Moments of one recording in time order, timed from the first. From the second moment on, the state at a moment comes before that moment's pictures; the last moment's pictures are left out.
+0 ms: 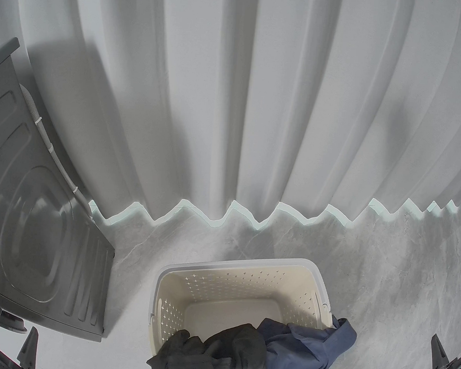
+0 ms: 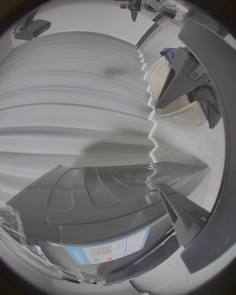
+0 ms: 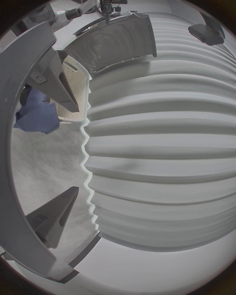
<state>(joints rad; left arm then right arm) 0.00 0.02 -0.02 0.00 0.01 -0.05 0.00 0.02 -0.02 0.00 0.01 -0.01</state>
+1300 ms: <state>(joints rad) 0.00 0.02 -0.02 0.00 0.01 -0.05 0.00 0.02 -0.02 0.00 0.01 -0.01</state>
